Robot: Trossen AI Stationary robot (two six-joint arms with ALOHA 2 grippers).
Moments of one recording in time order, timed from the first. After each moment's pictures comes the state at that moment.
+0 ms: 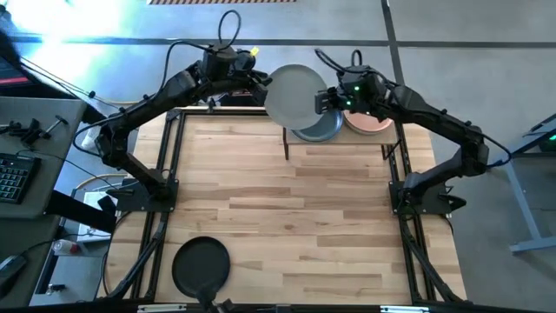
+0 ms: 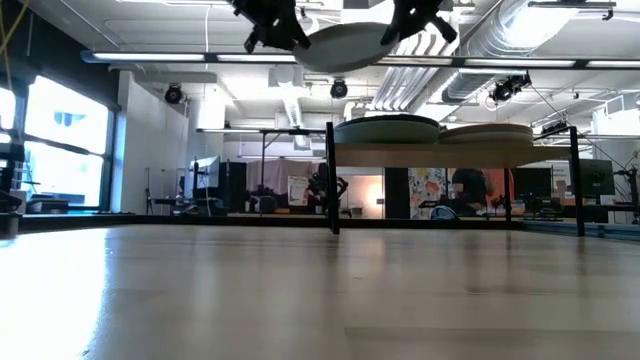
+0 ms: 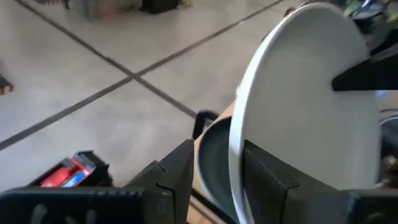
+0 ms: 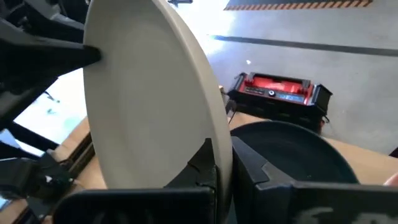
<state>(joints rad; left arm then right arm) 0.59 1.54 1.65 -0.50 -0.02 -0.12 -0.42 1.39 1.59 -0.75 0.30 0.60</state>
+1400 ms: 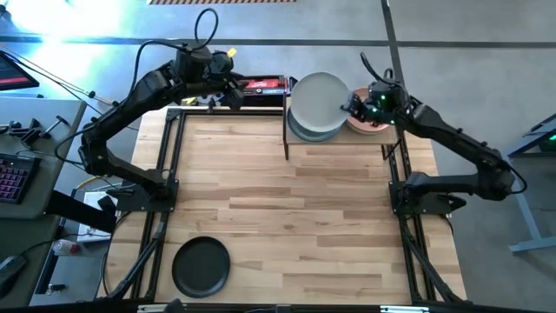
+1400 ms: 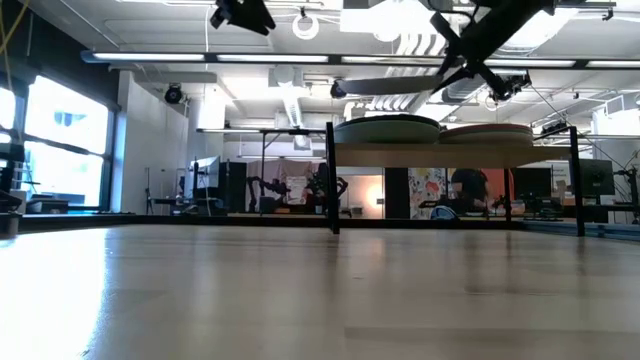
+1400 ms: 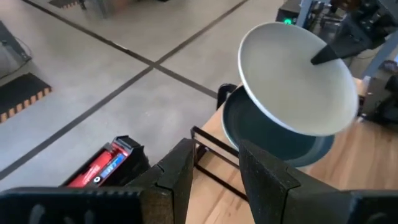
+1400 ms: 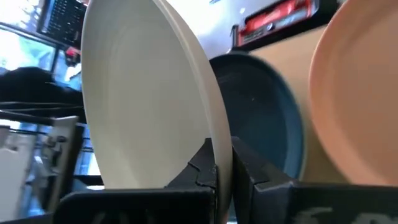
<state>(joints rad) 0.59 1.38 1.65 -0.75 -0.06 0.01 -0.70 1.07 1.03 -0.51 -0.04 1.02</state>
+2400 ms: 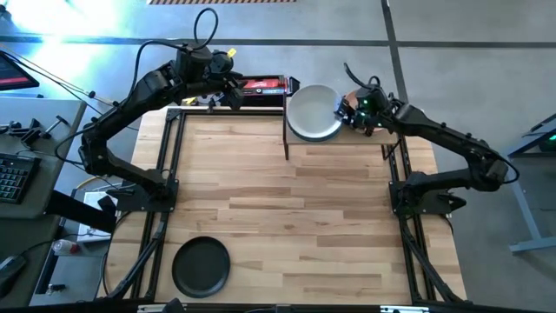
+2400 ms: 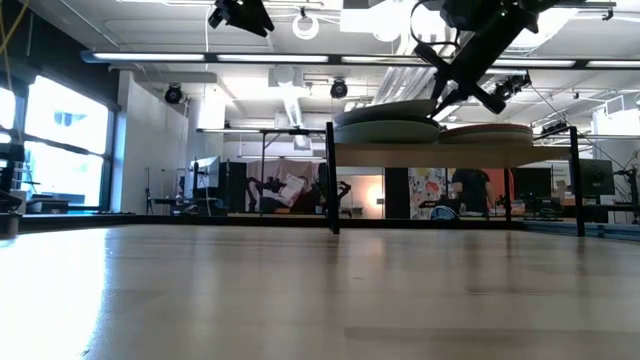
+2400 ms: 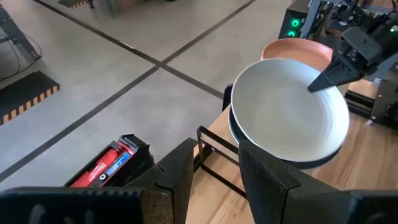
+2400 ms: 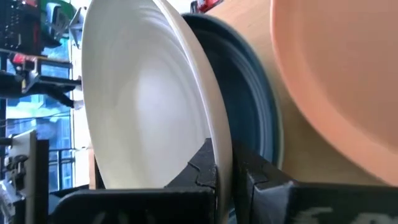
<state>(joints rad) 0.59 1.38 1.65 -0.75 -0.09 0.00 -0.66 1.18 1.01 -0.55 0.00 1.19</state>
